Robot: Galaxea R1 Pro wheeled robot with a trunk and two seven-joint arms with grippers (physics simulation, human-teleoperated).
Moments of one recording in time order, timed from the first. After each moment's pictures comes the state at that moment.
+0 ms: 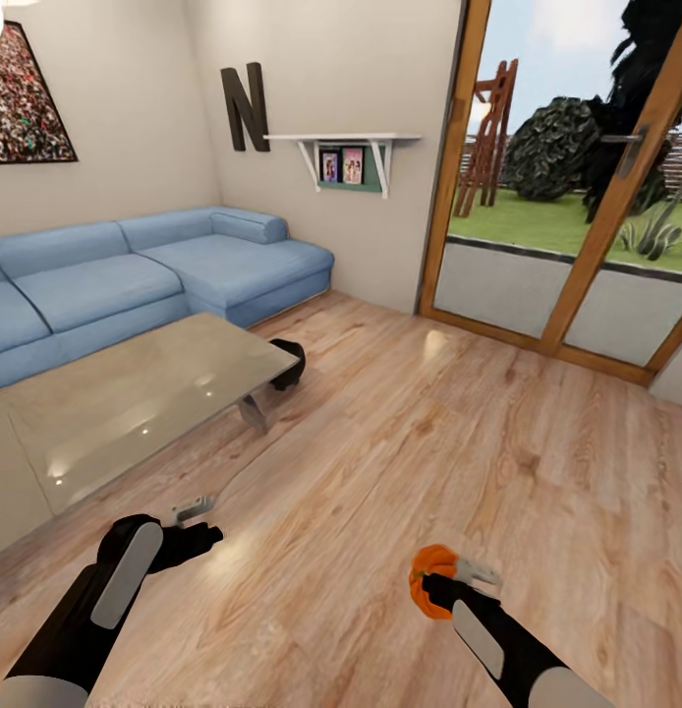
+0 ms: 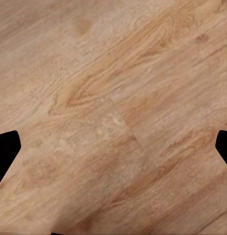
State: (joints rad) left arm -0.45 0.16 -0.04 -1.24 0.76 0.95 0.50; right arm -0.54 -0.04 0.40 -0.52 -0.72 0.18 -0.32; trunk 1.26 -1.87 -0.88
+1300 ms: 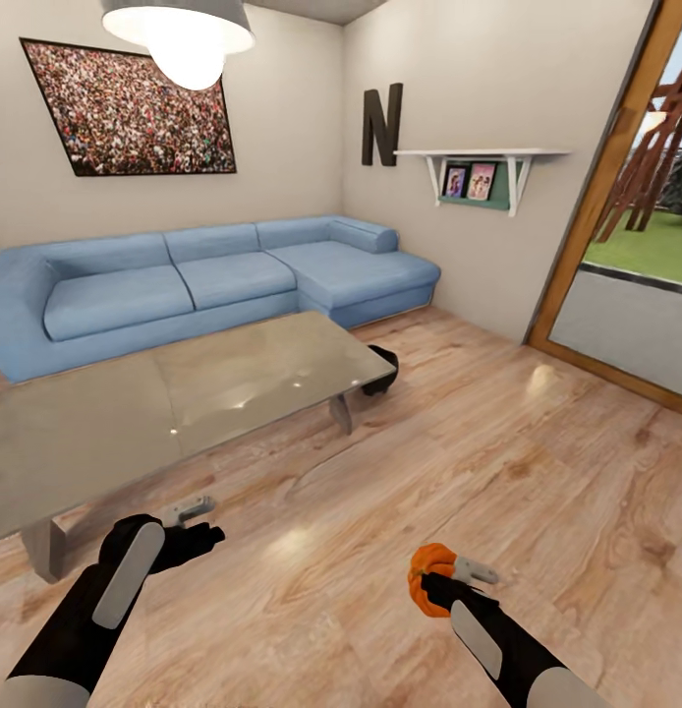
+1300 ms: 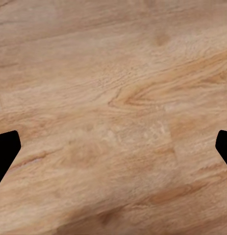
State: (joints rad) left arm -0.45 0.16 -0.04 -1.24 0.77 0.95 0.50; right arm -0.54 -0.04 0.40 -0.52 -0.72 0.16 -0.31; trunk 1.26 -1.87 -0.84
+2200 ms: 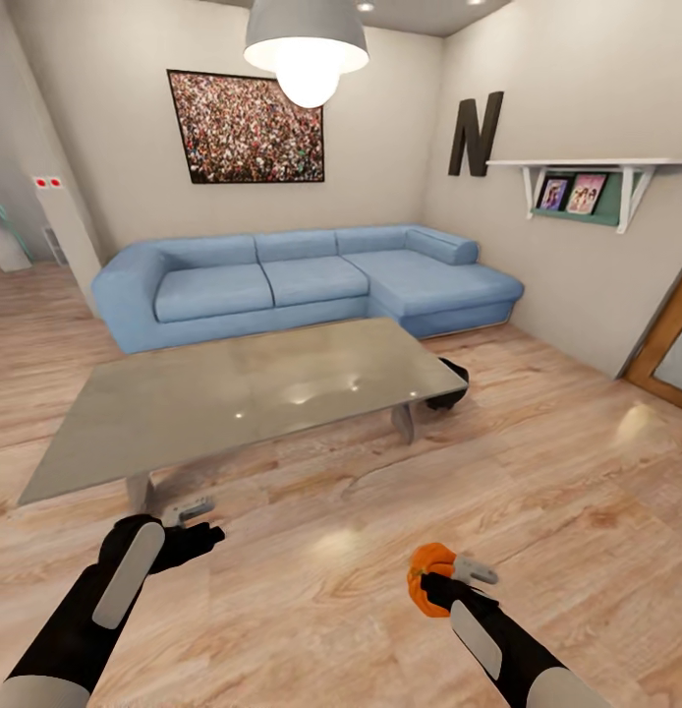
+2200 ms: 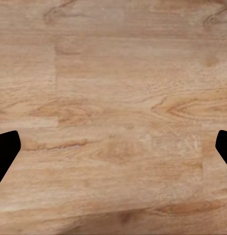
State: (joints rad) left arm -0.45 0.16 -0.04 -1.24 0.77 0.95 0.50; right arm -0.54 -0.04 0.40 -0.52 -0.72 0.16 -0.31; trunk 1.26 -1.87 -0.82
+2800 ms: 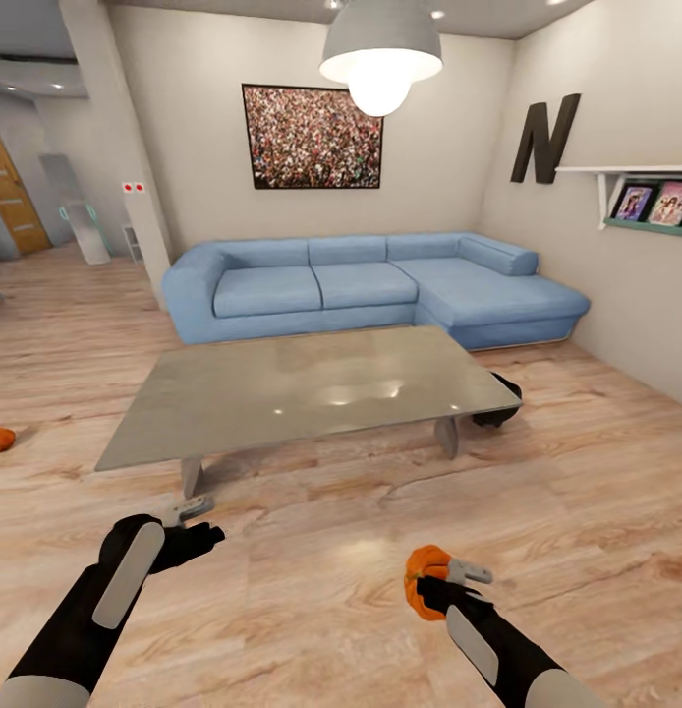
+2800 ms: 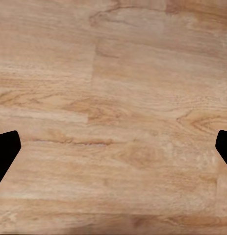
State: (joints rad) left arm -0.45 0.16 -0.04 -1.24 0.77 0.95 0.50; right arm -0.54 -0.04 0.47 -0.52 -0.73 0.16 -0.32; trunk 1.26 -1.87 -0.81
